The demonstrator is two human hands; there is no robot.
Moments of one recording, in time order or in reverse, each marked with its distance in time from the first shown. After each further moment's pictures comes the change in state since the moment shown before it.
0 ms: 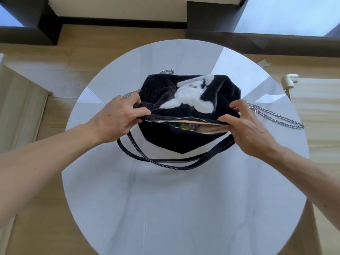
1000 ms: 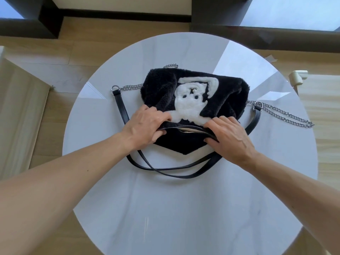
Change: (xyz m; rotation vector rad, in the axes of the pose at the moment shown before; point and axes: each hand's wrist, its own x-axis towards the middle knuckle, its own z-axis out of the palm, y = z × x) left_hand 0.019 0.047 0.050 0.001 -0.112 -0.133; right_hand 0.008 -0.038 0.044 -0.155 -0.094 -0.046
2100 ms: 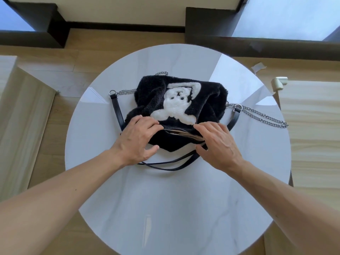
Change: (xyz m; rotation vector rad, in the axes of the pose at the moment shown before) left_hand -0.044 0.050 -0.024 -0.096 0.060 -0.047; right_hand -0.044 -0.009 -0.032 0.130 -0.028 0.082
